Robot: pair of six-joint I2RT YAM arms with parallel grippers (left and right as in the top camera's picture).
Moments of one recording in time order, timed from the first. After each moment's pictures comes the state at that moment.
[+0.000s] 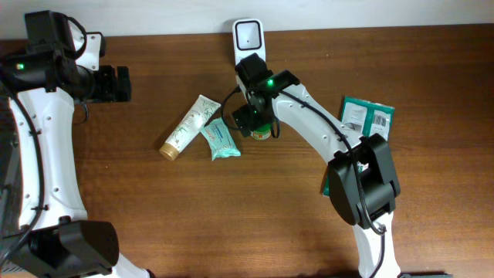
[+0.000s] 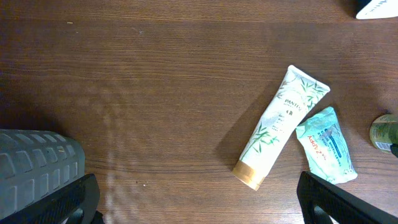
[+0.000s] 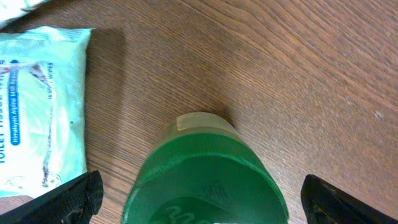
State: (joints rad) left arm 0.18 1.79 1.96 -1.25 0.08 0.14; right arm 0.52 2.19 1.85 -0.93 0.04 0.01
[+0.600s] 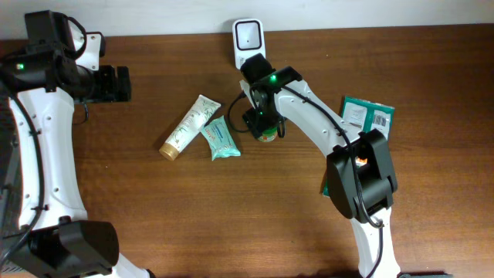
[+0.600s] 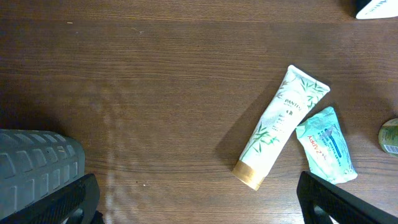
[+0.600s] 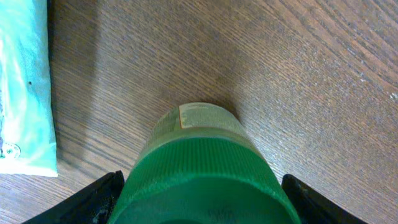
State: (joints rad) left arm 0.18 1.79 1.96 -1.25 0.08 0.14; right arm 0.49 2.24 1.89 -1.04 0.02 -0.06
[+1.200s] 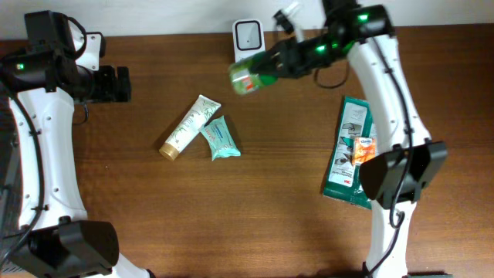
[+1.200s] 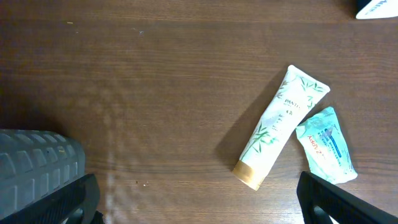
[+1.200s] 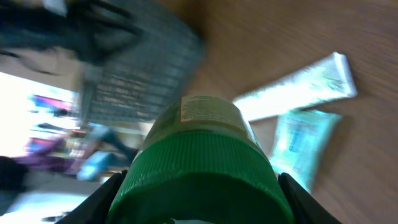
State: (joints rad) left arm 0.18 1.79 1.96 -1.25 0.08 0.14; right arm 0.17 2.24 2.42 -1.41 -1.19 -0.11
